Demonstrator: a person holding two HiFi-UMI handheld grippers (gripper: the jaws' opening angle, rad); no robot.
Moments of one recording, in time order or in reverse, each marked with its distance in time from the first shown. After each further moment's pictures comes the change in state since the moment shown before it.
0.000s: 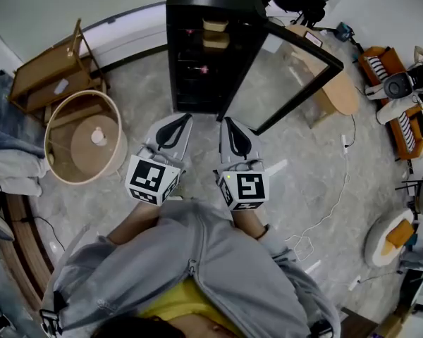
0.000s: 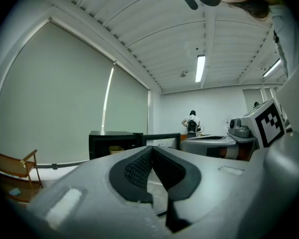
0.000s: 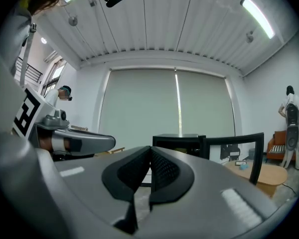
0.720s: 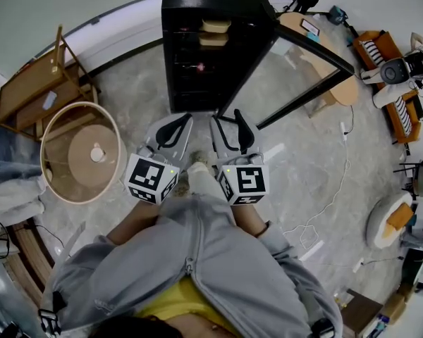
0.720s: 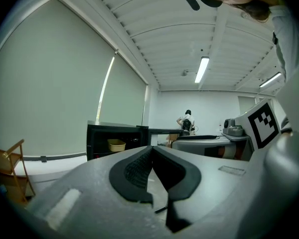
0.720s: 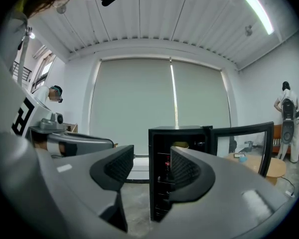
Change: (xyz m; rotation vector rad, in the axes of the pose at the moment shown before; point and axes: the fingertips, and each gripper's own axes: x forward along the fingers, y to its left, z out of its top) left arm 0.061 0.094 -0.032 -0.070 0.052 -0.107; right arm 0.116 -0.005 -0.029 0.037 0.077 -0.072
